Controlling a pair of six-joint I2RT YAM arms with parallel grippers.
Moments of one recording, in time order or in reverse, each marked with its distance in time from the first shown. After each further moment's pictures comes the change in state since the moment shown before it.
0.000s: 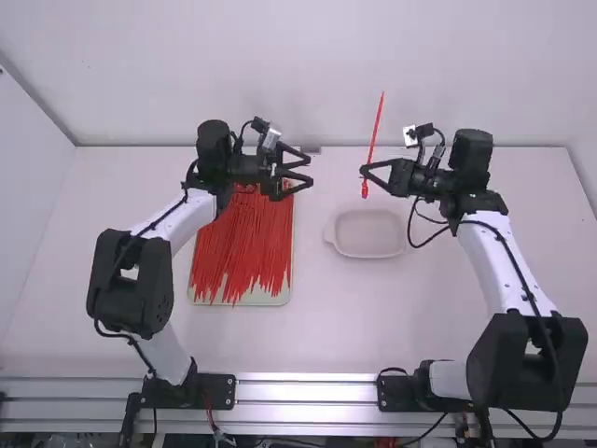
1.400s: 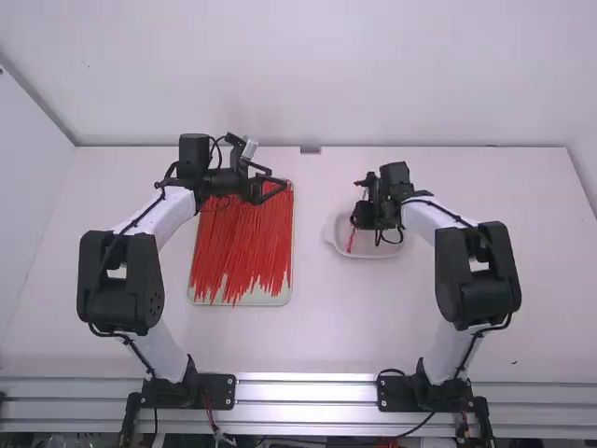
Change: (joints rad) left arm 0.136 0.000 0.001 -0.527 -0.247 0.335; right arm 0.201 0.428 0.000 -0.142 0.806 -0.222
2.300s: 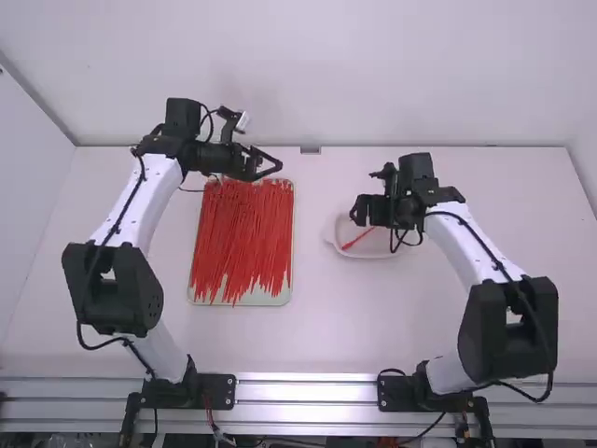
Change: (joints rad) left arm 0.010 -0.011 0.400 -0.653 -0.086 0.067; right arm -0.021 -0.305 0.001 -0.274 0.002 0.042
